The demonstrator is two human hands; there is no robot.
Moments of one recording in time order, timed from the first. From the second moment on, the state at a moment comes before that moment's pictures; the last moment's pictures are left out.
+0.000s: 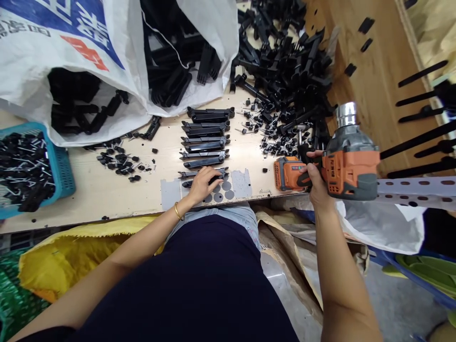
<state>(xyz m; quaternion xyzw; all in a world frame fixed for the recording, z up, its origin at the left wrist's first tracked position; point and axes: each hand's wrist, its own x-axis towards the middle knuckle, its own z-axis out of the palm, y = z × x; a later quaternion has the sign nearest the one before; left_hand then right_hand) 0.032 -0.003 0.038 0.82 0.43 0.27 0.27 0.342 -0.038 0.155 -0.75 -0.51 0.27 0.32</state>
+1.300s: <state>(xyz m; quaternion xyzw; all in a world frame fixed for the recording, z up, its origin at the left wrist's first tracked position) 0.052 0.057 0.054 0.87 0.45 0.11 0.19 0.251 0.013 0.144 -0.49 -0.77 0.39 0.13</state>
